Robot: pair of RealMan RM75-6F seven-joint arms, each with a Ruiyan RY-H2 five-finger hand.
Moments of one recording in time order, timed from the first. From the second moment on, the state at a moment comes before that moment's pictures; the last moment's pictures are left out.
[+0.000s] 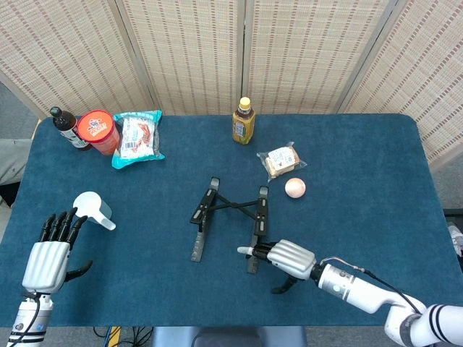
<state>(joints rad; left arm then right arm) -0.14 -1.21 -0.05 -1.80 1.48 1.48 0.37 0.70 -1.28 -0.09 -1.61 -1.85 0.94 0.47</state>
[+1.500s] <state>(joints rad) -0.10 -1.21 -0.04 -1.76 1.49 1.51 0.31 0.84 -1.42 0.16 -1.38 -1.46 0.88 0.42</state>
